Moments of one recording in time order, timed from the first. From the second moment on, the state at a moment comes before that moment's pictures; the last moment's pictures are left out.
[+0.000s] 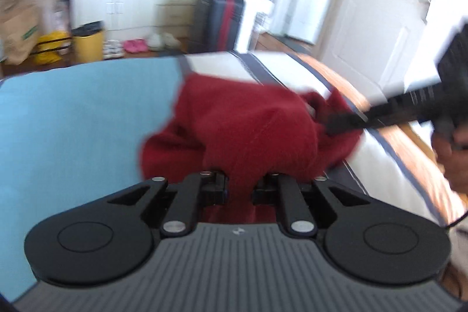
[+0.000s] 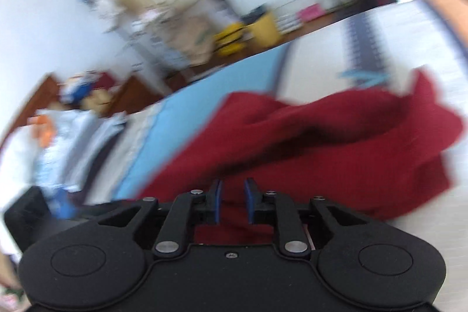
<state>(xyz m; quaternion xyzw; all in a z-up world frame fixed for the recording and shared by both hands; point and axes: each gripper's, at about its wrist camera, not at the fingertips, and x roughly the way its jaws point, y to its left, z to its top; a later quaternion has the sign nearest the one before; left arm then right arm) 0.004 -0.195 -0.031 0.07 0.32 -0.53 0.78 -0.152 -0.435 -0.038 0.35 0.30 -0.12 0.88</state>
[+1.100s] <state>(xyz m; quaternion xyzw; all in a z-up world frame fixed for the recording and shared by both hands) 0.133 -0.076 -0.015 0.02 0.28 -0.15 0.95 -0.125 -0.412 -0.061 0.28 0.40 -0.15 0.86</state>
